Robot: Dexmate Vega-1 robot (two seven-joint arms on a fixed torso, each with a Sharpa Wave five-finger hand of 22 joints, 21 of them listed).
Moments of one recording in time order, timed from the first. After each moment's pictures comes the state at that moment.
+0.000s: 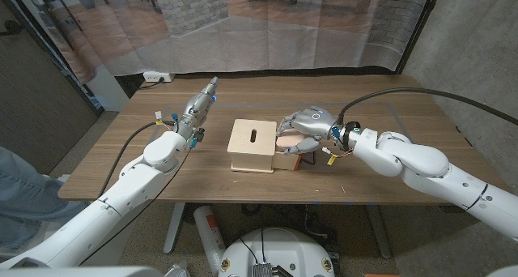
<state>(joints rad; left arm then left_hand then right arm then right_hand) 1.05 0.72 0.30 -1.76 -0.54 -0.13 0.15 0.35 0.06 0.03 0.07 0.31 -0.09 0.07 0.20 0.19 -0.14 0.04 0.20 0.18 -0.17 0.06 0.19 0.18 -0.17 0.03 0.20 0.18 -0.98 -0.99 -0.51 -2.10 -0.90 0.17 0.00 0.69 -0.10 0.20 -0.12 0.19 0.56 -0.21 0.31 0.26 0.48 -0.10 0.45 0.29 0.60 0.06 0.26 0.45 0.86 0.06 0.39 0.19</state>
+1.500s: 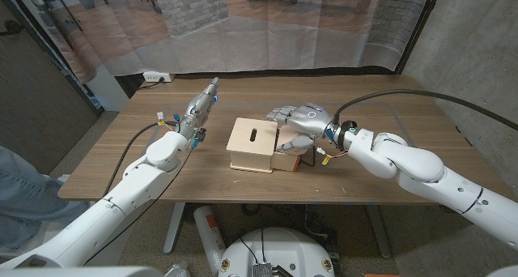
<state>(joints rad) 1.02 0.69 0.32 -1.71 -0.54 -0.15 0.13 0.36 0.06 0.02 0.06 0.31 -0.08 0.07 0.20 0.19 -0.14 0.04 0.20 0.18 -0.17 0.06 0.19 0.18 -0.17 0.03 0.20 0.18 -0.99 -0.96 -0.52 -2.15 -0.99 0.11 0.00 0.59 -0.09 0.04 -0.03 0.29 0.12 -0.12 0.18 0.21 0.18 -0.01 0.26 0.22 0.33 0.05 0.18 0.26 0.79 0.11 0.23 0.19</state>
